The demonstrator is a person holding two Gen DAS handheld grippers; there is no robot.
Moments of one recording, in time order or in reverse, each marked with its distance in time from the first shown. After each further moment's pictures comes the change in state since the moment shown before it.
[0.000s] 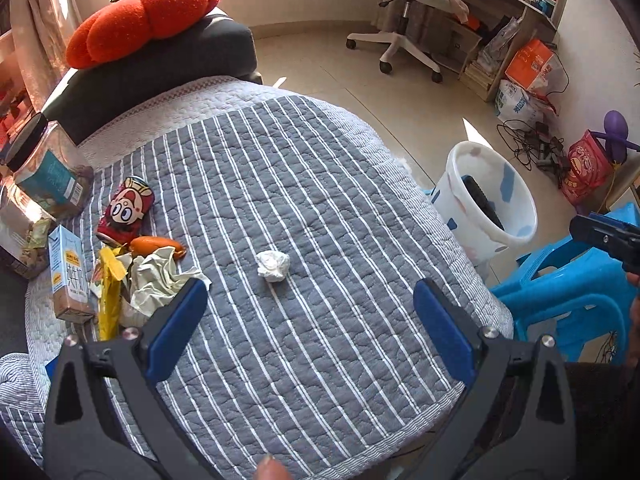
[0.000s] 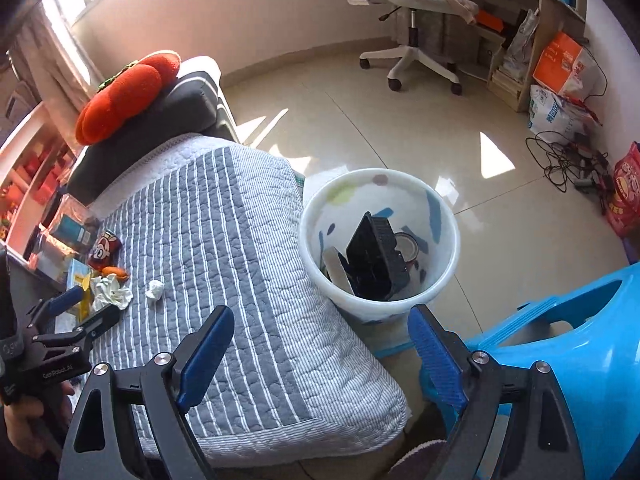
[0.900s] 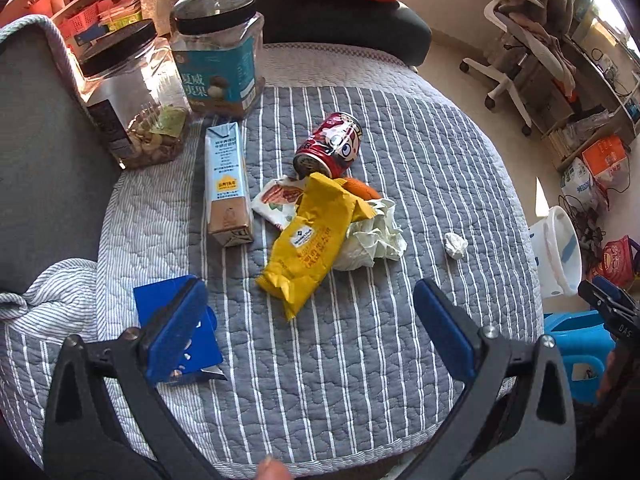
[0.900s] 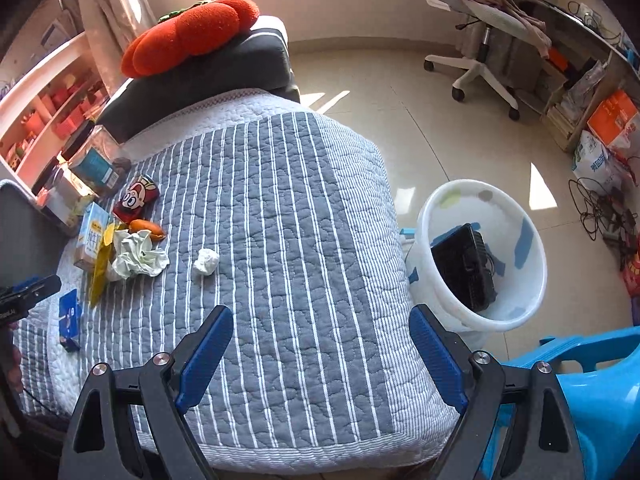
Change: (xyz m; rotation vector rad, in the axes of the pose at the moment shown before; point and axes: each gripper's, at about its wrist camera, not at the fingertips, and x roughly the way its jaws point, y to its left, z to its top) left arm -0.035 0.194 -0.048 -0.386 0.085 0.099; right arm 0.043 0.116 -0.004 -0.207 0.057 0.018
